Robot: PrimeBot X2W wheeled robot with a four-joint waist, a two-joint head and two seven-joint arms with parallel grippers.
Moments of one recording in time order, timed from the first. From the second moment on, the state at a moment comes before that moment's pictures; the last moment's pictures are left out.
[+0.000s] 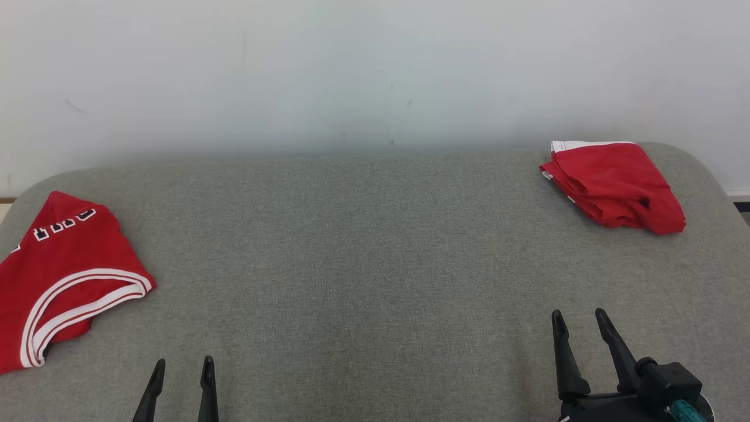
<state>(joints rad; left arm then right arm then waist) 0.02 0.05 0.00 0.03 -0.09 0.04 -0.26 -0.04 -0.11 0.17 0.13 0.17 0.13 -0.26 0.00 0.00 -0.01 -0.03</state>
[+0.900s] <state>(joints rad) 0.01 0.05 0.03 0.03 -0.10 0.06 -0.26 -0.04 -0.11 0.17 0.17 0.19 0.13 -0.26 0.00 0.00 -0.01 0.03</state>
